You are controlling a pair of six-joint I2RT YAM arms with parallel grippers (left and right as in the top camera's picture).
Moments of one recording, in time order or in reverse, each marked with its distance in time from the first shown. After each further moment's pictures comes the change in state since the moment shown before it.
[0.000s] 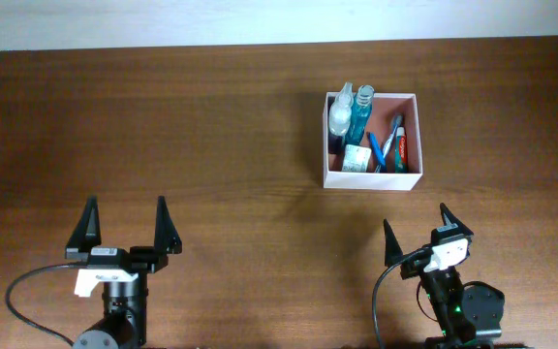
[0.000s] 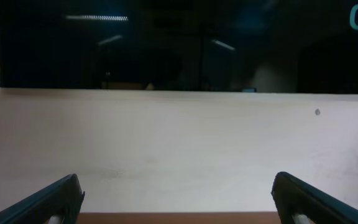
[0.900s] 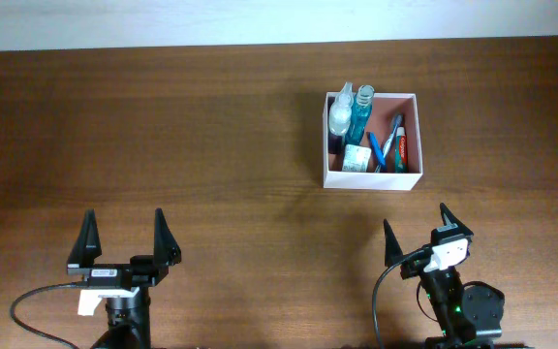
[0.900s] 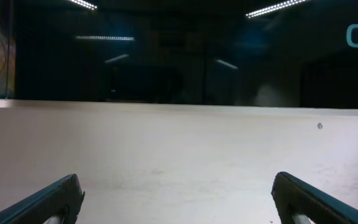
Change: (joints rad) left arm 0.000 -0.150 -0.106 0.039 -0.019 0.000; right arm 0.000 0.000 0.000 0.000 0.000 0.000
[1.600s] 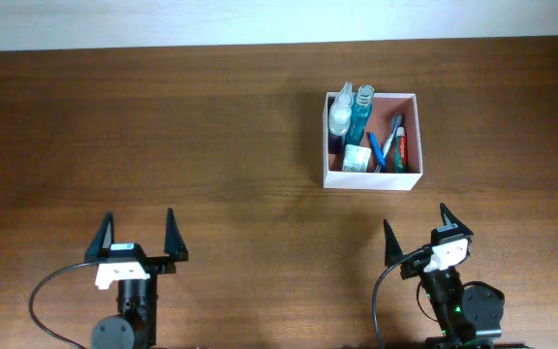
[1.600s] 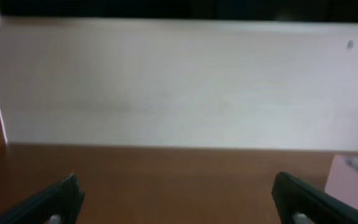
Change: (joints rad) left arm 0.000 -0.001 -0.030 -0.276 -0.027 0.000; right arm 0.000 0.000 0.000 0.000 0.000 0.000
